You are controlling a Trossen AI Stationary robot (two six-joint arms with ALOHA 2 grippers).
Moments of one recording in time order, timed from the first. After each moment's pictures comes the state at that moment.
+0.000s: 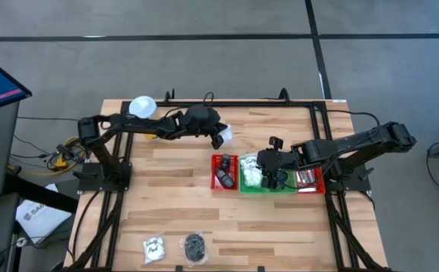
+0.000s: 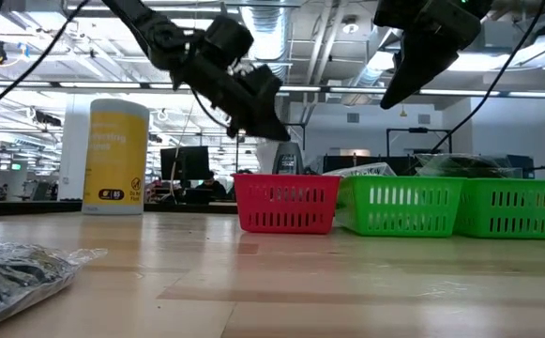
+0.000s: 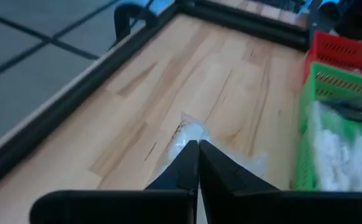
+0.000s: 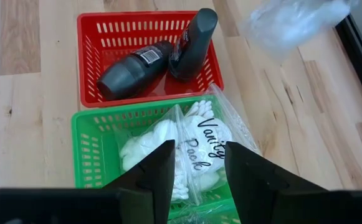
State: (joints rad) left arm 0.35 1.72 1.02 0.21 -0.04 -0.10; right arm 0.18 1.28 0.95 -0.64 0.36 0.21
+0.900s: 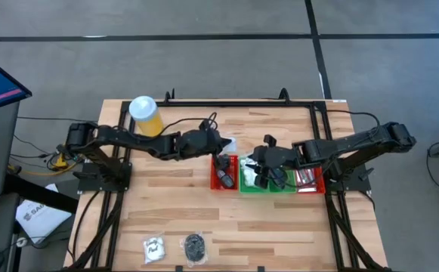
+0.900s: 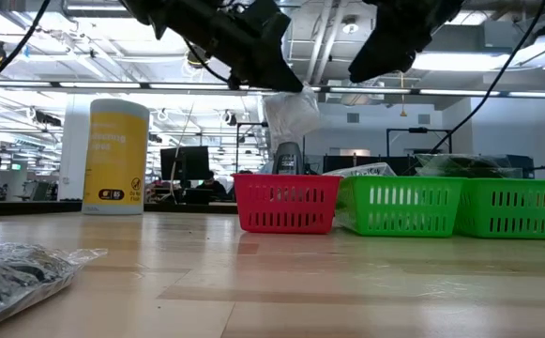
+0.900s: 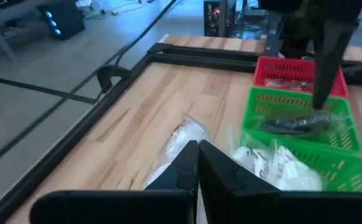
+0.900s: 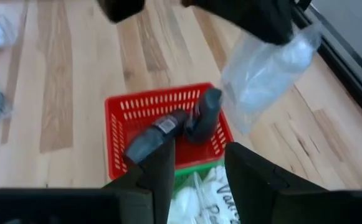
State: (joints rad) left arm 0.05 1.60 1.02 0.21 -0.37 -0.03; right arm 0.17 1.28 0.95 -0.41 0.36 0.24
